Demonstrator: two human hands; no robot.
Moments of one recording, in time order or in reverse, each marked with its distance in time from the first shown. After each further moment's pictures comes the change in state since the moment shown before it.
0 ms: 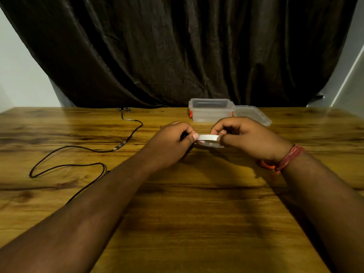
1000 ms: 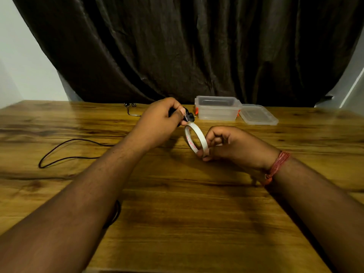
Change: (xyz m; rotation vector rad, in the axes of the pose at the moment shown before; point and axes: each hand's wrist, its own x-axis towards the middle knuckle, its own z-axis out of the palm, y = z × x) left_hand 0.010 -0.009 -0.031 -0.163 0.192 -0.081; right_hand 0.001 -0.003 0.038 0.305 -0.131 0.084
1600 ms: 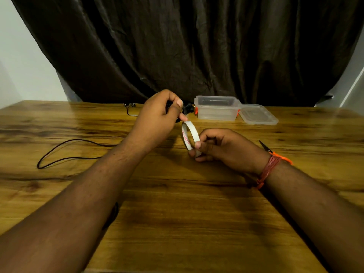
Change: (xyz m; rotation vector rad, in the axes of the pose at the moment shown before) left_hand -0.002 0.004 0.001 -0.049 0.126 0.101; right_hand 0.005 0.001 0.014 0.091 0.000 -0.019
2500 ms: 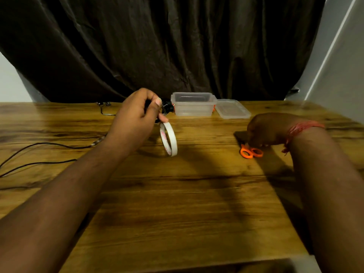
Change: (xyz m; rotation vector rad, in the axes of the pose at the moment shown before) left_hand -0.008 0.004 0.013 -0.010 -0.018 0.027; right_hand -0.047 -0.019 -0.115 -1.157 0.090 0.661
